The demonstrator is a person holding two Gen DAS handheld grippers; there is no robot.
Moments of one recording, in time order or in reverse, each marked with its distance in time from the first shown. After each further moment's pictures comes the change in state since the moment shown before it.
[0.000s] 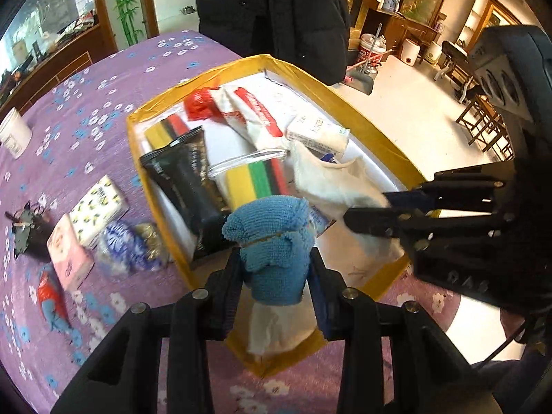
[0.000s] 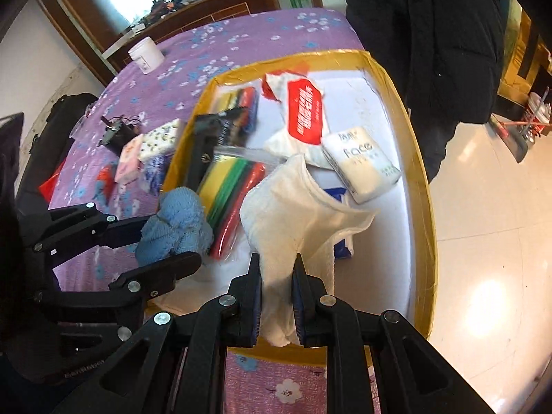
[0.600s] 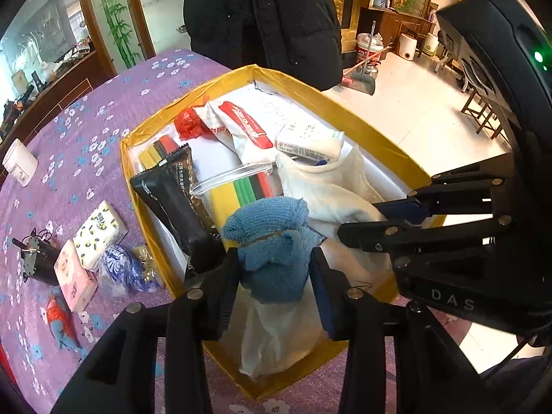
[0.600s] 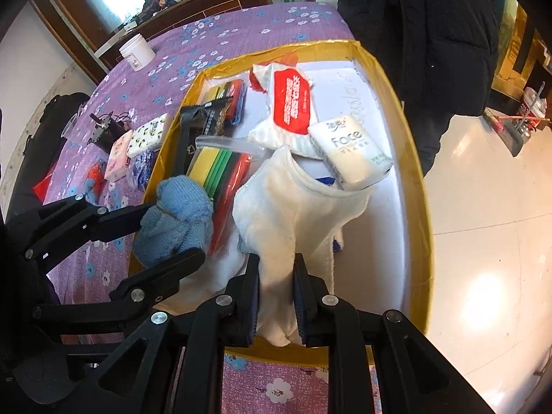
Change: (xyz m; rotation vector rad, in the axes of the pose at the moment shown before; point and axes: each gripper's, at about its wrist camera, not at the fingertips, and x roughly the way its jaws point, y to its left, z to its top) left arm 0.003 -0.018 0.000 0.074 -0.050 0.064; right arm 0.000 -0.006 -0.004 0.016 0.008 -0.028
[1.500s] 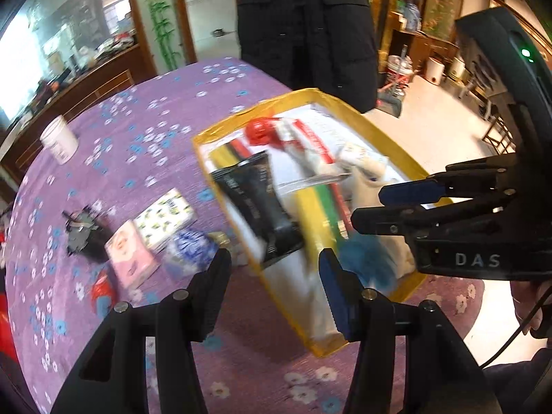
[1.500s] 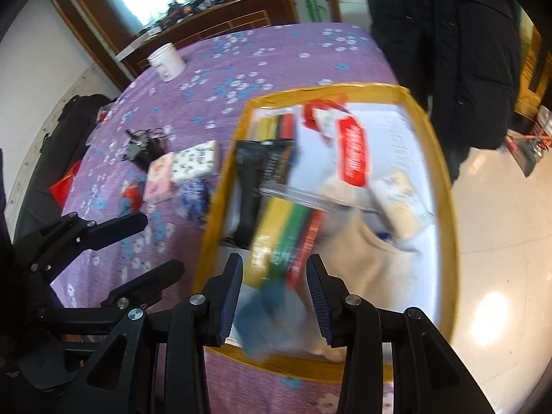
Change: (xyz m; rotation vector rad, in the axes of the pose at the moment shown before) left arm -0.051 0.058 -0.015 -0.121 -0.048 0.080; right arm -0.016 0.055 0.036 -0.057 -0.031 0.072
